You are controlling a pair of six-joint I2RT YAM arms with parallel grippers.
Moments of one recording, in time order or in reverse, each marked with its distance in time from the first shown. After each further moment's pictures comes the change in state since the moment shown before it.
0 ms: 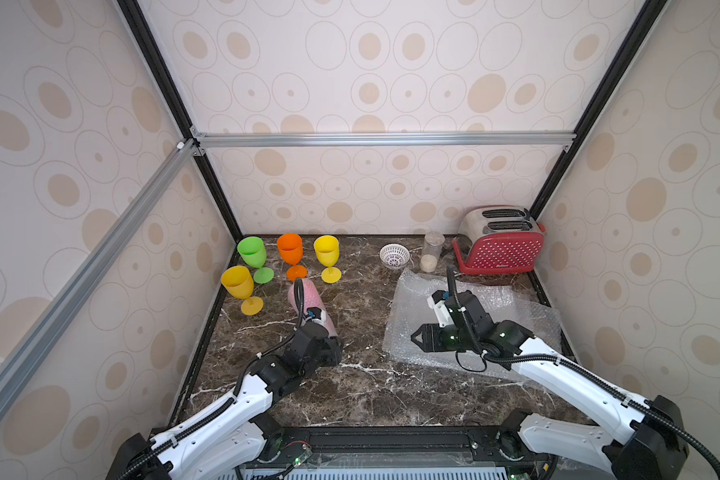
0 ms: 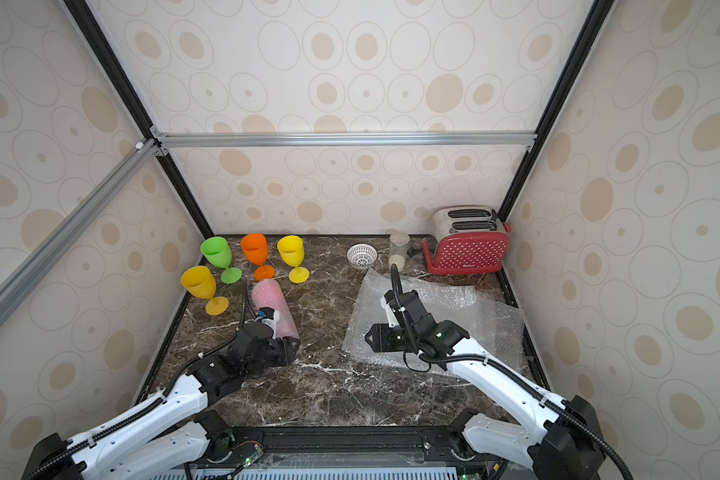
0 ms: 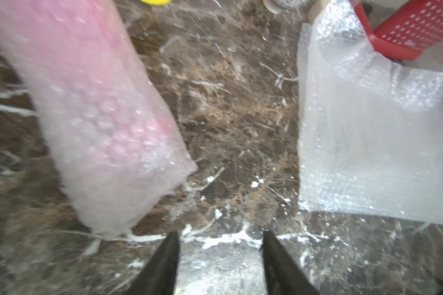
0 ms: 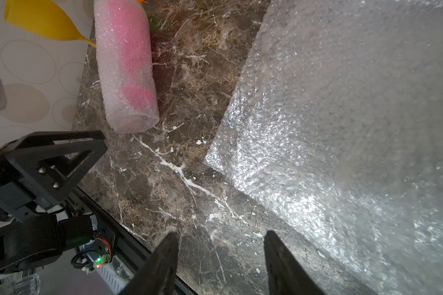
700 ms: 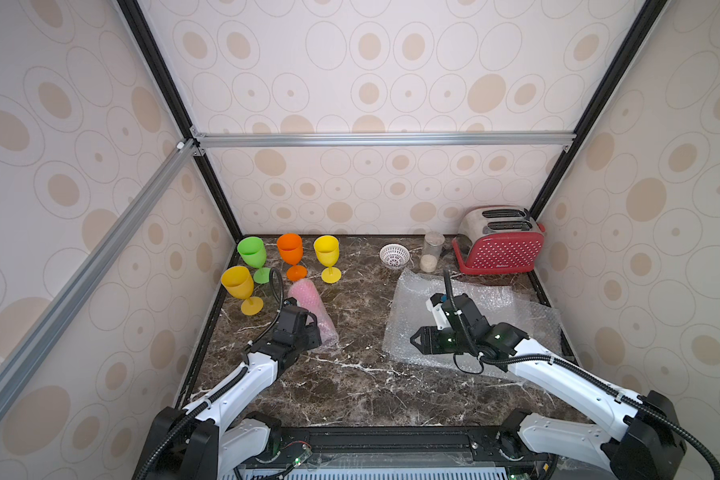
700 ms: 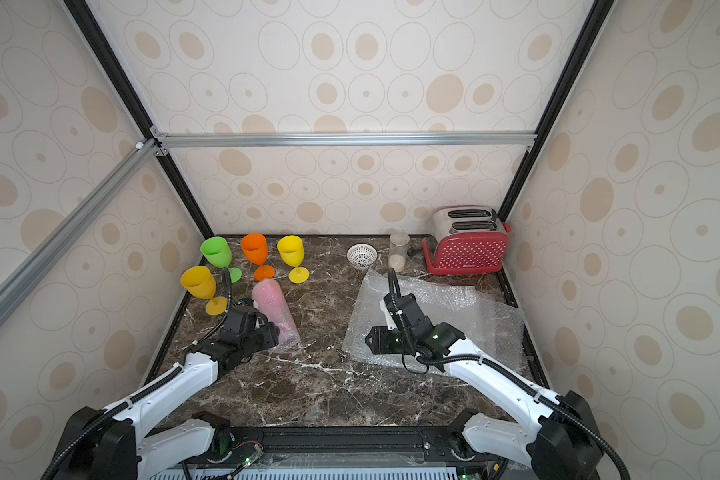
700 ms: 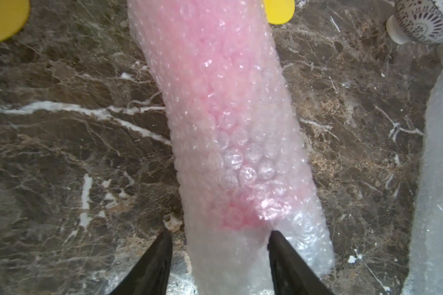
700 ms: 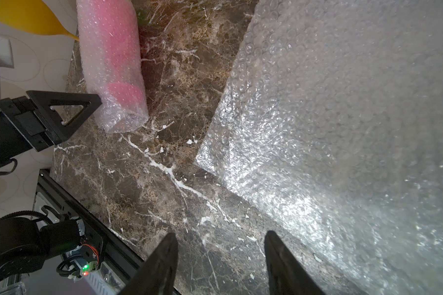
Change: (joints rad) left arm 0.358 0.248 -0.003 0.137 0.093 0.140; right arm 0.005 0.016 -0.042 0.038 0.027 0.004
